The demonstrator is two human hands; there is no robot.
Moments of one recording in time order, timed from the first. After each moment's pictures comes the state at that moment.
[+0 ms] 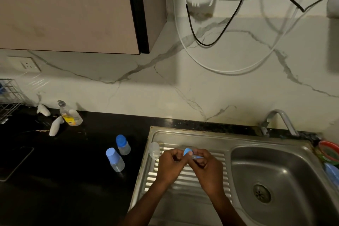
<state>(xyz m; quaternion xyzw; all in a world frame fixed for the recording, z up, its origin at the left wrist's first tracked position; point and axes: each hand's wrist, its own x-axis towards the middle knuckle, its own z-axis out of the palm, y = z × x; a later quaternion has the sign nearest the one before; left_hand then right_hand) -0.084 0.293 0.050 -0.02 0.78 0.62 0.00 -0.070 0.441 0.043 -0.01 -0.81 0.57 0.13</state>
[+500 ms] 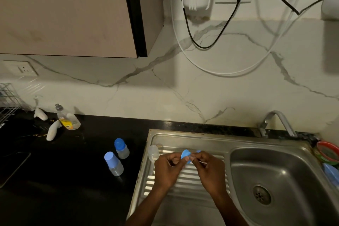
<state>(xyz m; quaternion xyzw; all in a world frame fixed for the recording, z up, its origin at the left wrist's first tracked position) -0.082 0.290 0.045 0.00 0.79 0.62 -0.05 -0.079 0.449 0.049 0.03 -0.86 0.47 0.16</state>
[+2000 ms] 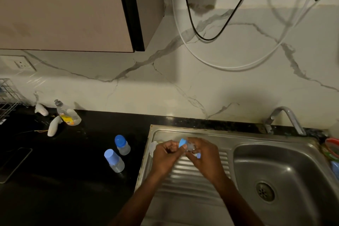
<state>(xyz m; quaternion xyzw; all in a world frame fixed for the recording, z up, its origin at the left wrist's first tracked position) -0.112 0.280 0.060 -0.07 0.71 0.70 0.01 -0.117 0.446 0.063 0.15 -0.87 0.45 0.12</state>
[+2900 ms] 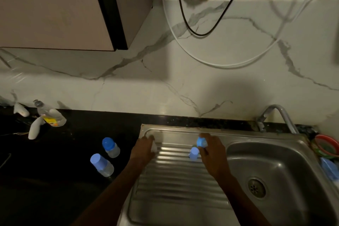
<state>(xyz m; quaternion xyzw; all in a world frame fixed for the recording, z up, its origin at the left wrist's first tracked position) -0.203 0.212 -0.019 0.03 0.98 0.19 0.10 -0.148 0.497 0.023 0.03 -0.92 0.39 0.10</state>
